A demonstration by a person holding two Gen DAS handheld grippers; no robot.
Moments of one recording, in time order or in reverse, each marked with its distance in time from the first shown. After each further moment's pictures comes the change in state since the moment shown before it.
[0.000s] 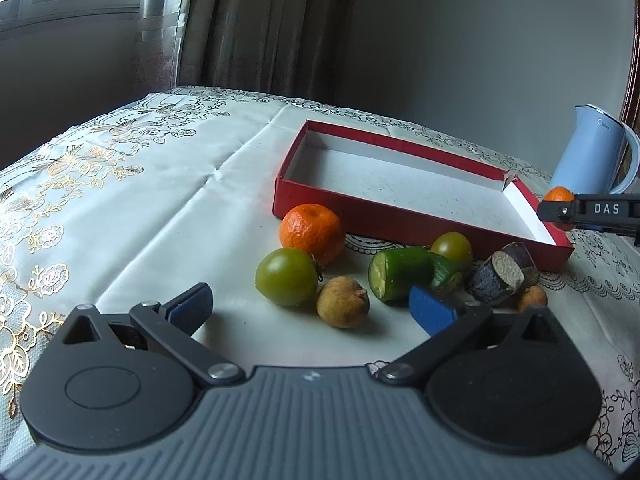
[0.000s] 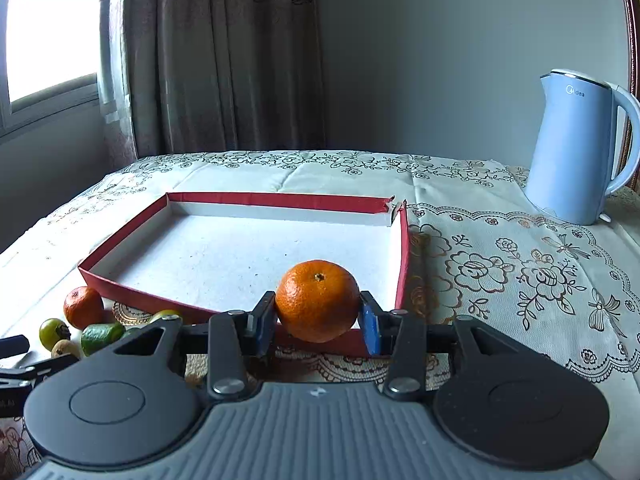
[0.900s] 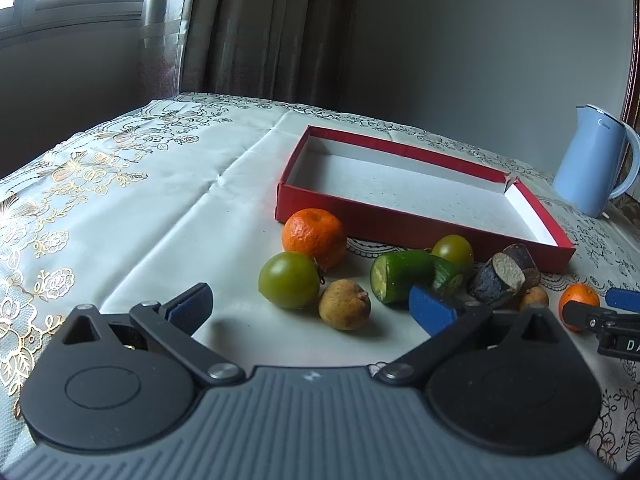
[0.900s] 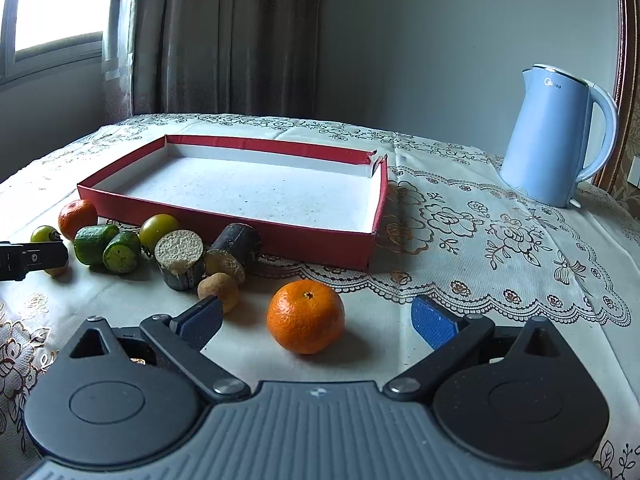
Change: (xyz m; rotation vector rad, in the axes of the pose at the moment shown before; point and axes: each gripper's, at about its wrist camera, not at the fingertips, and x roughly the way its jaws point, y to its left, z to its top) left arm -0.005 -0.001 0.000 0.009 -0.018 0.010; right arm -0.042 0.005 -0.068 -0.087 0.039 -0.075
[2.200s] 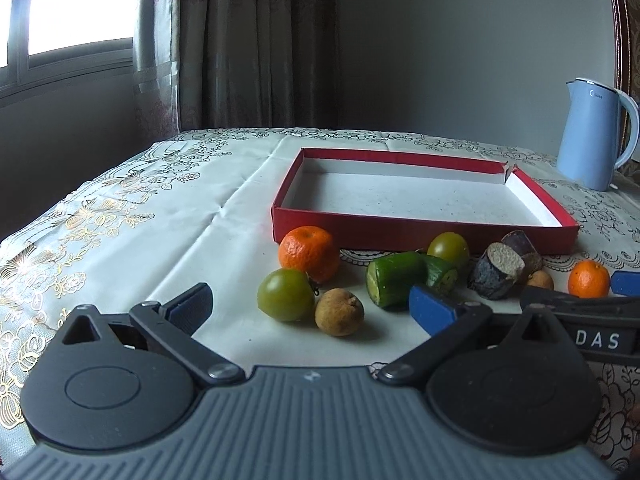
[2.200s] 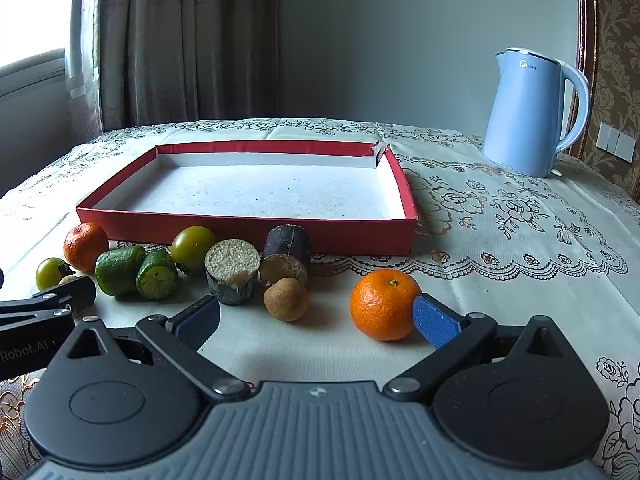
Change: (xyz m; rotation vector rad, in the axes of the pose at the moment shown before) left arm -0.012 -0.020 -0.004 0.129 -0.065 0.057; right arm -0.001 0.065 0.001 0.117 -0.011 -0.116
